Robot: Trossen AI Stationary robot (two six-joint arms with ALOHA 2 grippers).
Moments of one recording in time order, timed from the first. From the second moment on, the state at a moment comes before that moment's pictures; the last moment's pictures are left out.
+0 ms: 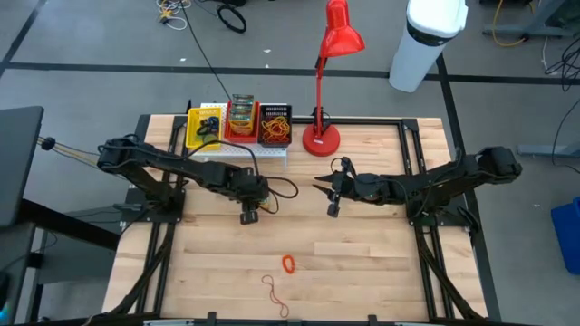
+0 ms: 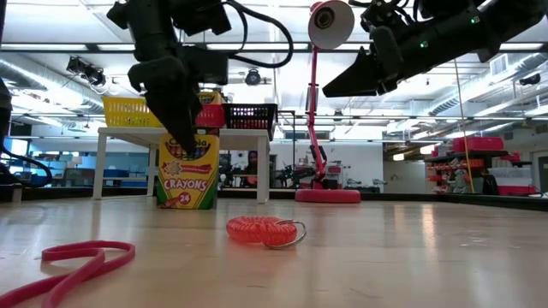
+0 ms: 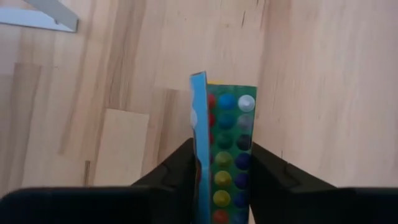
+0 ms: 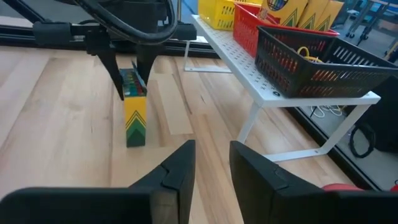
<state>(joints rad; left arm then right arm) -0.07 1.51 0.96 -0.60 -0.18 -0.17 0.10 1.32 0.57 0.42 0.41 -0.06</state>
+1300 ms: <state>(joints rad) 0.57 1.35 1.54 -1.15 -0.03 0.58 0.10 1.32 0.57 0.42 0.38 -0.05</state>
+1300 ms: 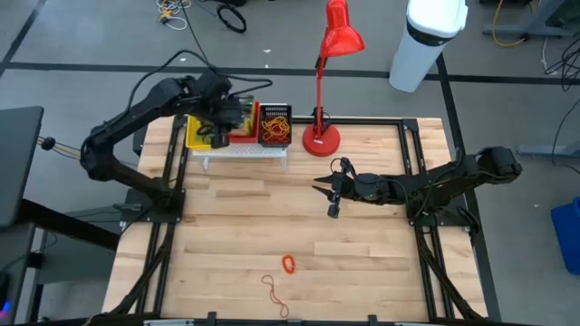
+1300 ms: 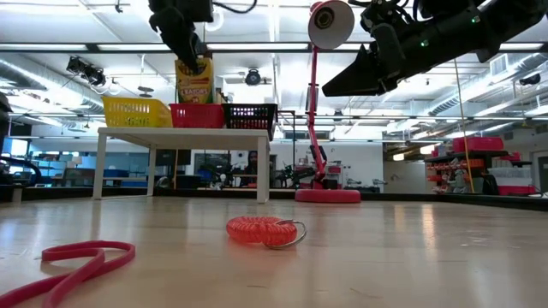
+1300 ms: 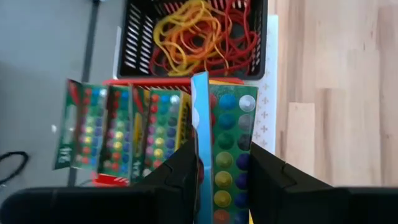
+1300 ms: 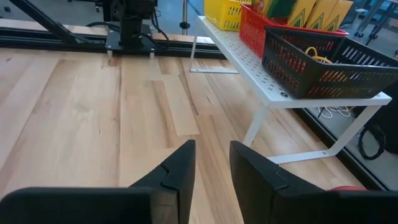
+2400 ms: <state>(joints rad) 0.54 1.39 1.54 -1.15 -0.26 0.60 0.10 1.32 0.57 0.42 0.37 -0.05</state>
